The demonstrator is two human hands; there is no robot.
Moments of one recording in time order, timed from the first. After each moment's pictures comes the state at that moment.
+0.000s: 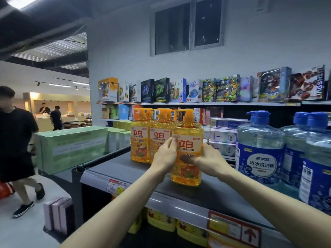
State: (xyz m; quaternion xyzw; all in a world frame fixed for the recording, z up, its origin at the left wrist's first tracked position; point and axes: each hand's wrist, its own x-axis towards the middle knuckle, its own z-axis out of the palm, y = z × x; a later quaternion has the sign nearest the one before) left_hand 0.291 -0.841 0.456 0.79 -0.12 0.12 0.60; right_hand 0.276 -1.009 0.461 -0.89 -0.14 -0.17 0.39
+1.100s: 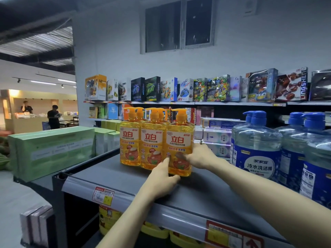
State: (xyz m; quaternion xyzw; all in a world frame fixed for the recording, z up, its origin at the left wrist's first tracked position) left_hand 0.321 -0.834 0.400 0.89 -0.19 0.08 0.40; right_hand 0.343 -1.011 0.465 -0.96 -0.03 -0.14 0.25
